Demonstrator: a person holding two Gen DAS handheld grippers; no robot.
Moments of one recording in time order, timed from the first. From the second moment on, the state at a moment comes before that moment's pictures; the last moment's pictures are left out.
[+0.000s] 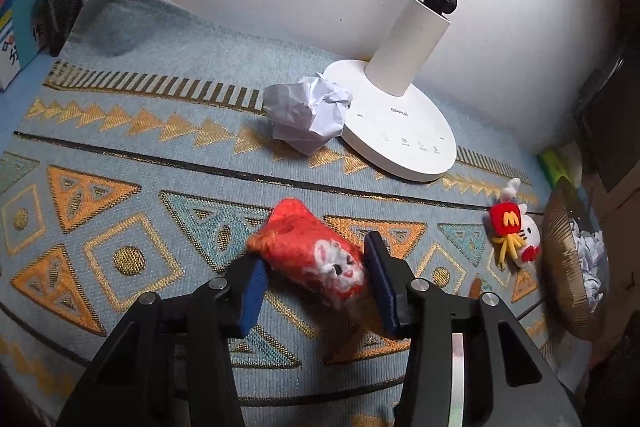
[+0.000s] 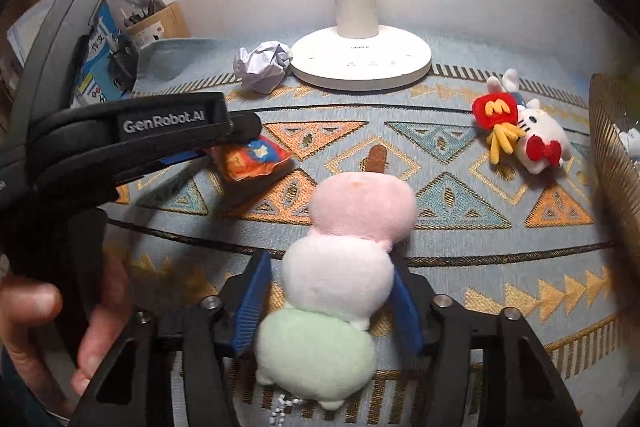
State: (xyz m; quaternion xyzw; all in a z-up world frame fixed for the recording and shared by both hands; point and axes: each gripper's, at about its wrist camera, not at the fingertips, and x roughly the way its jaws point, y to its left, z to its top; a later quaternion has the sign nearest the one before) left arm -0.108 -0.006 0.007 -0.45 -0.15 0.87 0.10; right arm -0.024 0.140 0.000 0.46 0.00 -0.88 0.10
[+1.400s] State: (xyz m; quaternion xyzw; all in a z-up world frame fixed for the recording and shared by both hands) left arm 0.009 0.010 0.025 -0.46 0.10 0.83 0.29; right arm 0.073 0.206 -0.001 0.48 0.01 -0.87 0.12
